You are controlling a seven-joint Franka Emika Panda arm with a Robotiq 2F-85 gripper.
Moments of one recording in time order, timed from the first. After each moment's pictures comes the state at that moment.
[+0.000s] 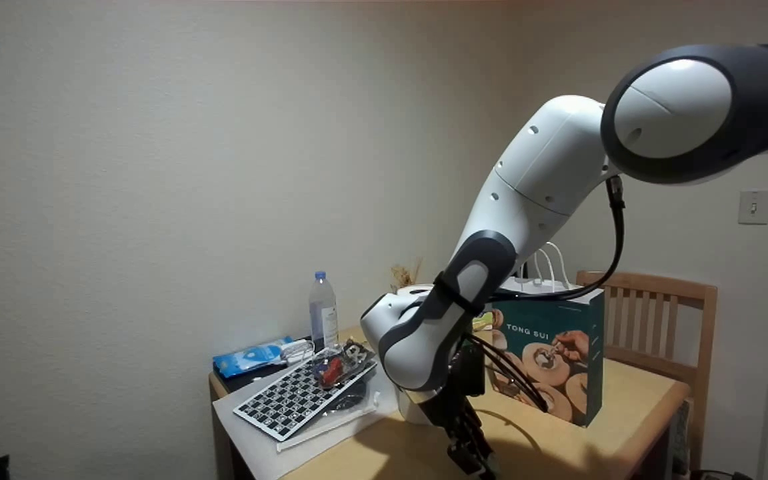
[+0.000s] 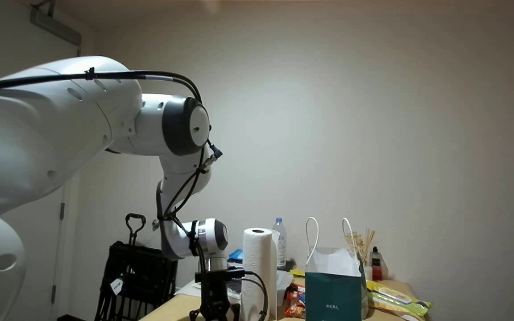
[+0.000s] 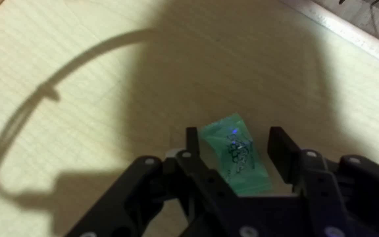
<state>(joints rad) 0.14 0.80 0.04 -1.69 -0.37 1.96 -0.25</state>
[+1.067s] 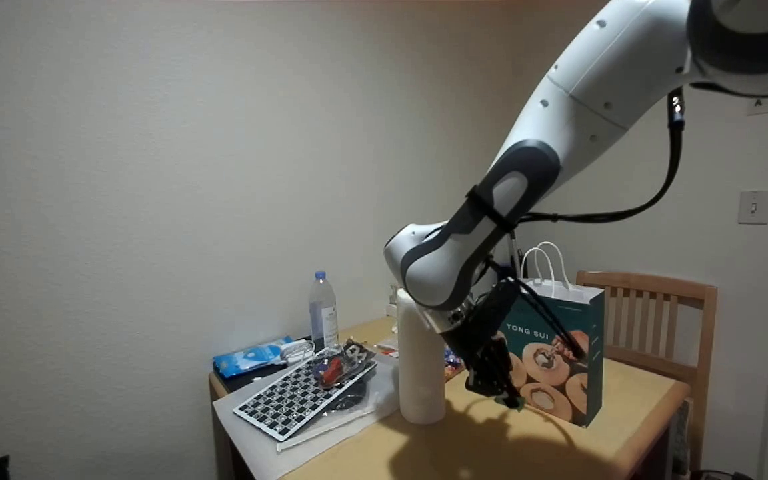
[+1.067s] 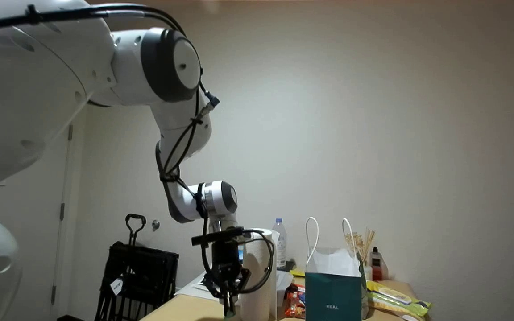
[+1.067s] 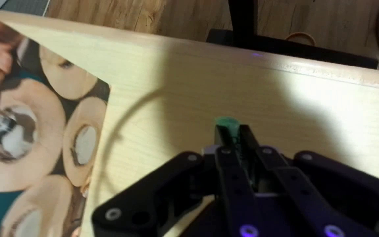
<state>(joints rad) 0.12 0.50 0.00 -1.87 -0.34 1.86 0.09</state>
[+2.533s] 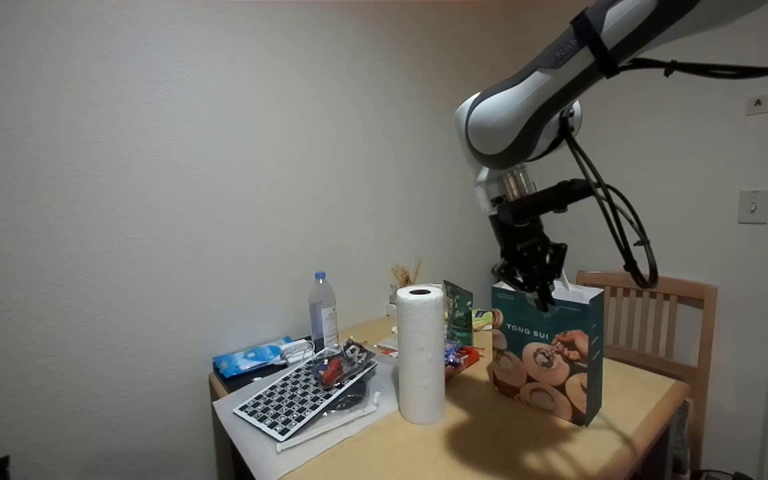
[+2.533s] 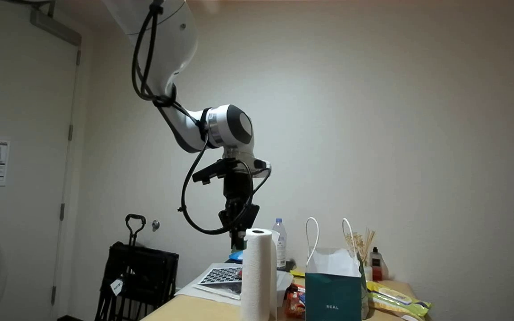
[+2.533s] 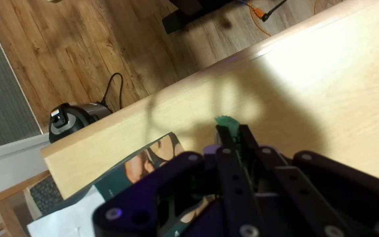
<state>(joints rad) 0.03 0.00 -0.05 -2.07 -0.18 1.80 0.51</state>
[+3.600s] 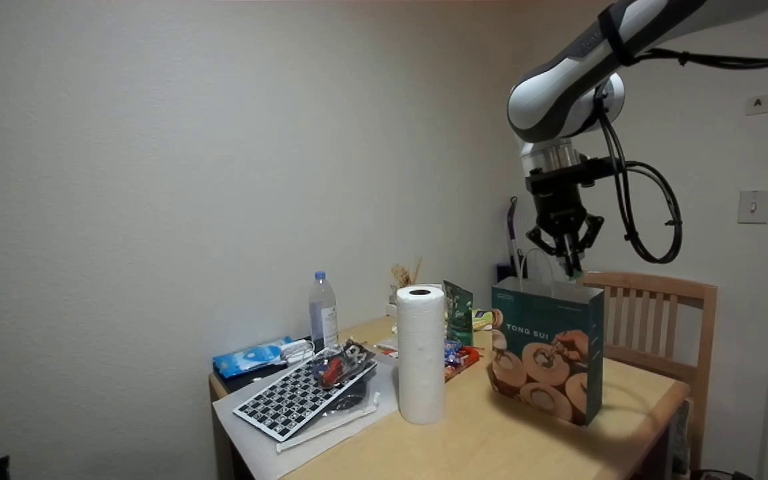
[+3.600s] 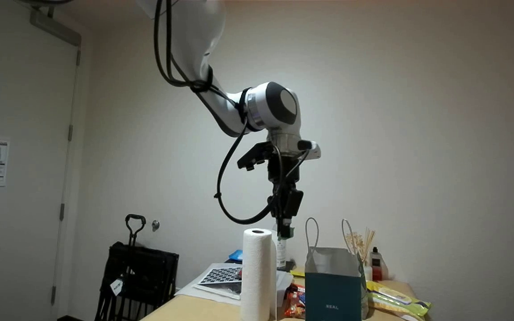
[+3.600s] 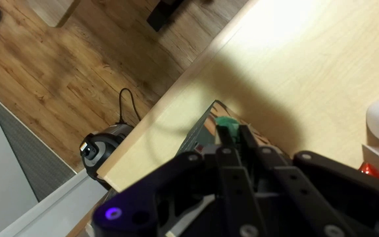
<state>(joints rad) -0.11 0.00 -0.15 -1.98 -0.14 1.80 0.62</state>
